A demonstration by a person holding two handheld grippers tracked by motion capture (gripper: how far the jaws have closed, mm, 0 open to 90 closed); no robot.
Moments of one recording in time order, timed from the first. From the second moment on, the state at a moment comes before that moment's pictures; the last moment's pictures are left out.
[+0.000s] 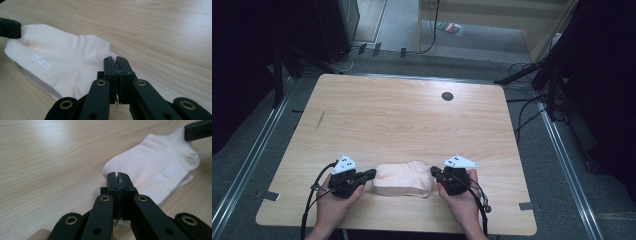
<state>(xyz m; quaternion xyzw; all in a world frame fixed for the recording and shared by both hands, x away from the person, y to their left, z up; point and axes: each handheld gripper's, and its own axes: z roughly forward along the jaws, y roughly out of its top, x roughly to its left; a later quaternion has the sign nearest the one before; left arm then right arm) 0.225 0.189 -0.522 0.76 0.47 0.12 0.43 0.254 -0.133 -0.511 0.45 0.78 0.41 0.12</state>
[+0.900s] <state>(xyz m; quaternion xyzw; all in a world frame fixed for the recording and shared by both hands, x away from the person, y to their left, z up) 0.215 0.182 -0.537 0.78 0.45 0.14 0.40 0.237 -0.133 -0.529 0.44 0.79 0.40 0.13</state>
